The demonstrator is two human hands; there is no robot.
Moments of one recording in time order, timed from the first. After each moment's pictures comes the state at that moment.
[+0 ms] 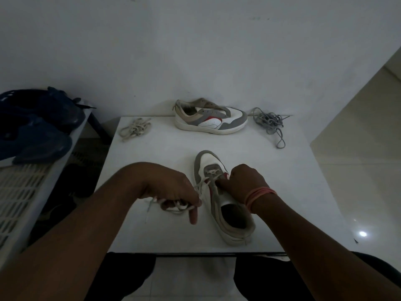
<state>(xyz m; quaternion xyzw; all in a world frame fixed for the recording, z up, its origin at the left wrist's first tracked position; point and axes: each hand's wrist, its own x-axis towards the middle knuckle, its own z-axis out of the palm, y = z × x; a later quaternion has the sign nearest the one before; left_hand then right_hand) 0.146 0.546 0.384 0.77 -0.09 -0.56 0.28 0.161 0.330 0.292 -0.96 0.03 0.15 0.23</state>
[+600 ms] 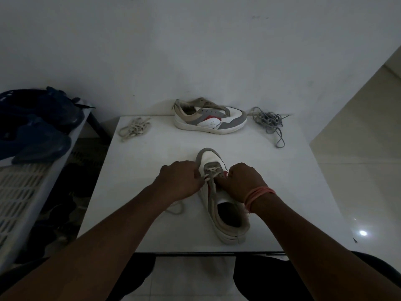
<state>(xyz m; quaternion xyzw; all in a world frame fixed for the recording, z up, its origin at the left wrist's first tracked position) 0.151 0.522 0.320 0.98 -0.05 -0.13 0.15 0.160 0.332 0.300 -0.96 0.02 0.15 0.25</state>
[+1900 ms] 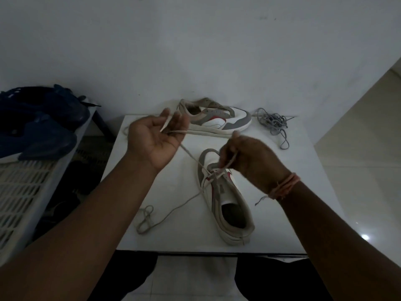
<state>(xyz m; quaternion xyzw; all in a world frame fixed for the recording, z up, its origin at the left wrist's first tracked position) 0.183 0.558 0.394 0.18 0.19 -0.06 0.96 0.169 0.327 0.361 -0.62 -0.09 0.21 0.75</state>
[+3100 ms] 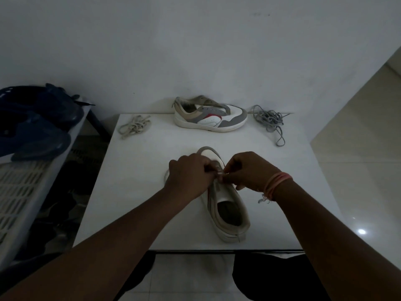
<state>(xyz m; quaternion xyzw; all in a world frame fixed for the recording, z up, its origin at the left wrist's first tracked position) 0.143 0.491 0.332 0.97 -0.02 -0.04 0.22 0.167 0.310 0.346 -0.89 -0.05 0.25 0.37</state>
